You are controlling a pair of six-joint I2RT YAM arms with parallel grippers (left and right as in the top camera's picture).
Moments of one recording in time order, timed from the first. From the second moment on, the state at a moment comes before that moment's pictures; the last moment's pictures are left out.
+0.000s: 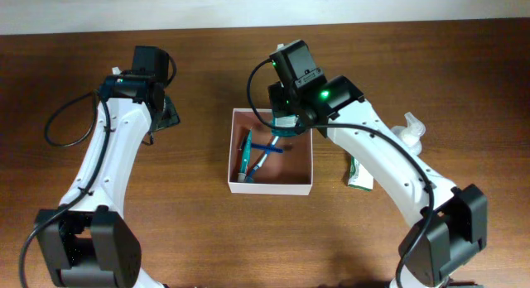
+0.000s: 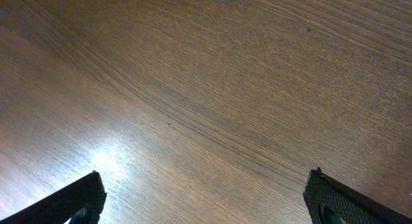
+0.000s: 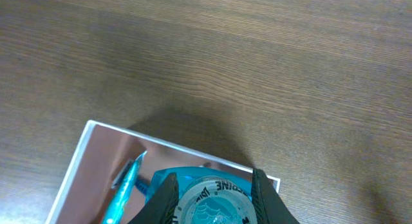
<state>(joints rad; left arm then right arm) -0.09 1.77 1.54 -1.10 -0.45 -0.46 0.53 1.82 1.65 -0.76 0.17 0.26</state>
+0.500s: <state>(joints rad) -0.09 1.77 1.54 -1.10 -0.45 -0.46 0.53 1.88 1.65 -0.73 0.21 0.26</state>
